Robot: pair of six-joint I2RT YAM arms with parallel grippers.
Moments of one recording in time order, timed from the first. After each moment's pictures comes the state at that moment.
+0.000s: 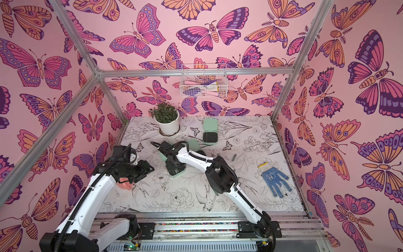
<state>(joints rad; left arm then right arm) -0.03 1.06 0.91 -0.97 0.34 -0.58 0.96 2.50 2.24 -1.01 0.07 0.44</state>
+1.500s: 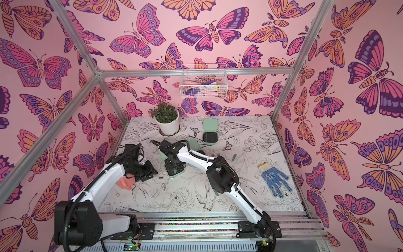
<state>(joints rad) -0.07 1.33 0.88 -0.87 0.40 -0.58 0.96 2.48 2.24 -1.00 0.01 0.48</state>
